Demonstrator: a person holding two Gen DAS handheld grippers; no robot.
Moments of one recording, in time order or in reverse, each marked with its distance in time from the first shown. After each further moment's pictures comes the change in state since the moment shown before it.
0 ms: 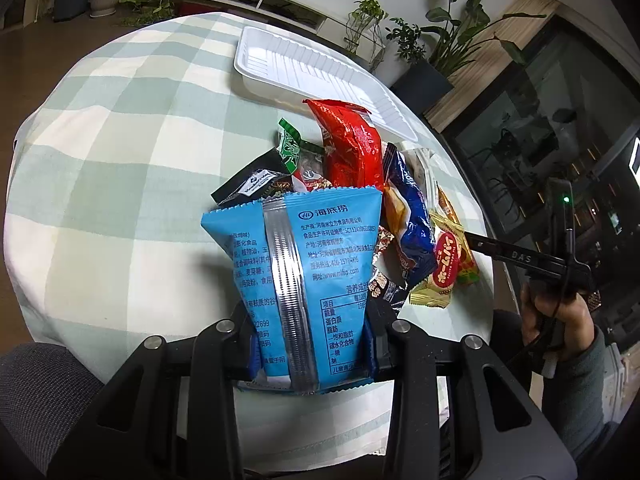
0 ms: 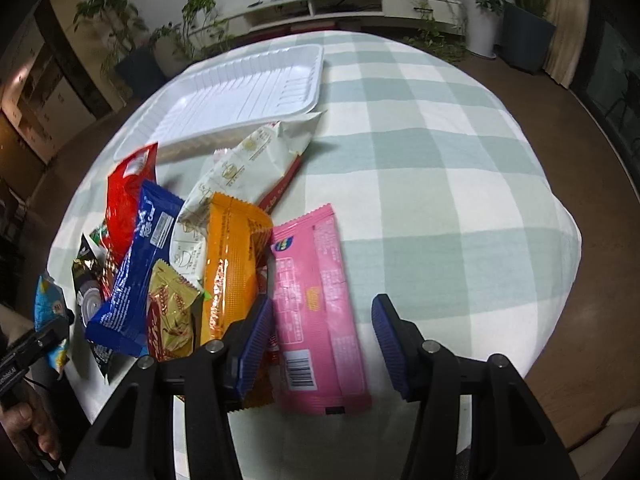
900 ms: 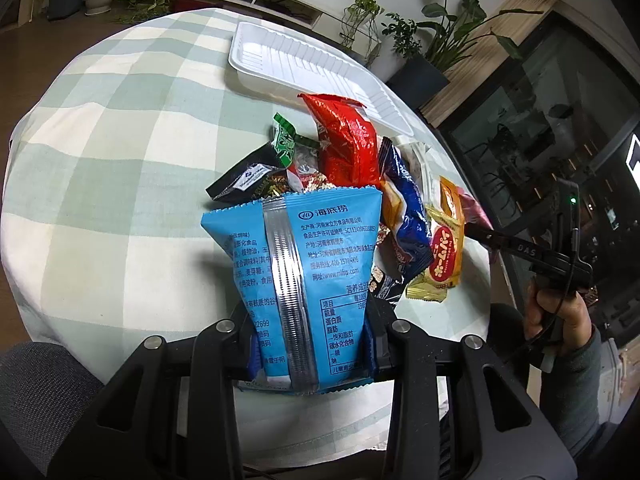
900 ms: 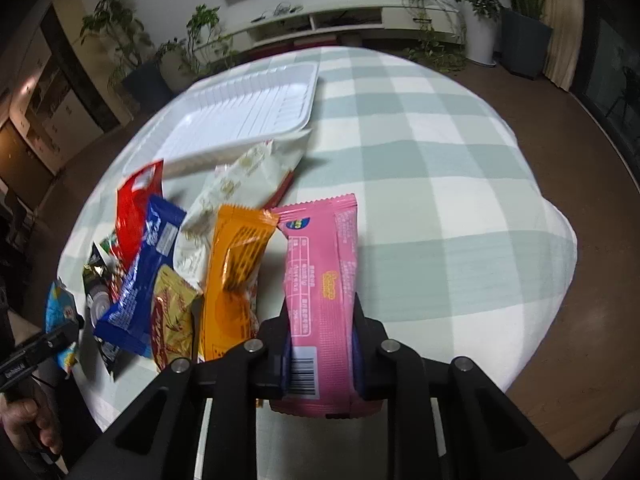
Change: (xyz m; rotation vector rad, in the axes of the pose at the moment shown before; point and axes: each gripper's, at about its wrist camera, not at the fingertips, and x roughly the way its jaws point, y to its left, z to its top) left arm 0.001 -0.003 -0.001 0.007 0.017 -0.015; right arm -0.022 -0.019 -0.009 0.044 -0.081 0.045
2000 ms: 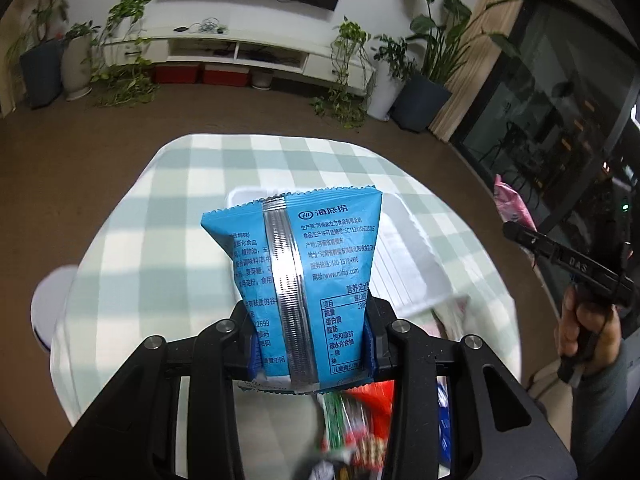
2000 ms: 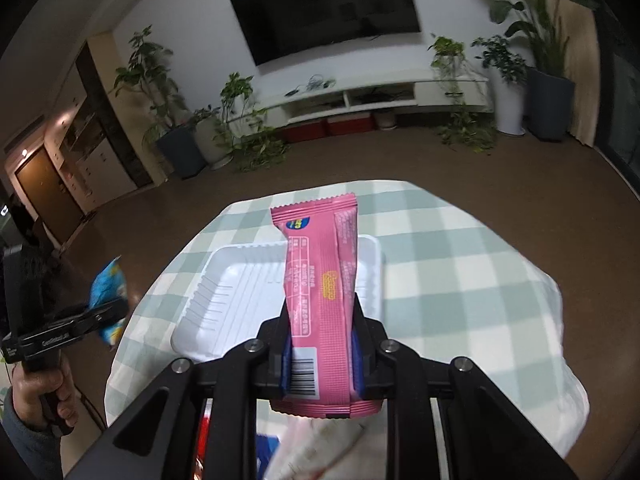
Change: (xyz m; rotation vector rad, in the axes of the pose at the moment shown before) left arm 0.007 -0.015 0.236 0.197 -0.091 0.103; right arm -0.003 0.051 0.190 -0.047 -0.227 0.118
